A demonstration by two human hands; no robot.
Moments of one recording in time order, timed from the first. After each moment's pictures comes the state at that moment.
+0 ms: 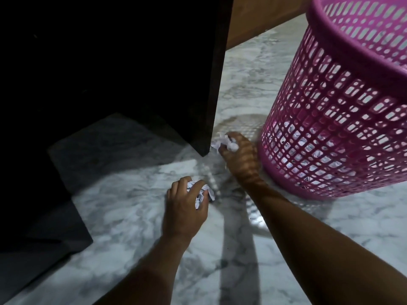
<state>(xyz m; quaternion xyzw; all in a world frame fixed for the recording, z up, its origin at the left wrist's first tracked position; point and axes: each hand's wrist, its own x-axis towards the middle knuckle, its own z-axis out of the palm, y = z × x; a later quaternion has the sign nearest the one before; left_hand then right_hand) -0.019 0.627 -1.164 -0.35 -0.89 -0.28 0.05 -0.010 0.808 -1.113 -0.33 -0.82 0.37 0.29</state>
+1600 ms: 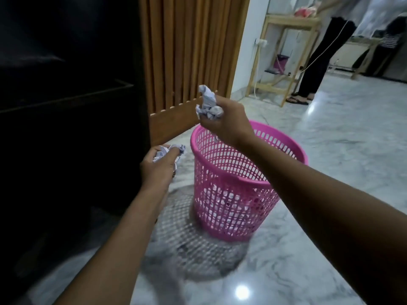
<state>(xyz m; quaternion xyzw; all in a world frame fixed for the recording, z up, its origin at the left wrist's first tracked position) -0.010 0.730 -0.853 -0.13 -0.60 -0.76 -0.21 0.078 0.859 -0.768 -0.18 -0.88 0.21 0.39</state>
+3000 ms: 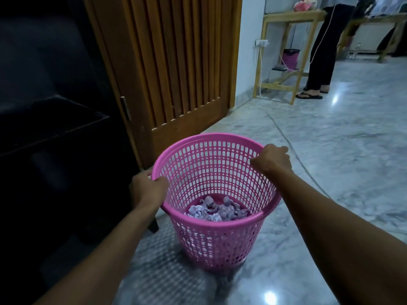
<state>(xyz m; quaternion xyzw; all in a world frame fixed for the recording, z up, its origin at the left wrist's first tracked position) 0.031 0.735 -0.830 -0.15 -0.84 -0.52 -0.03 0.189 0.942 -0.800 -0.59 -0.76 0.20 0.16</state>
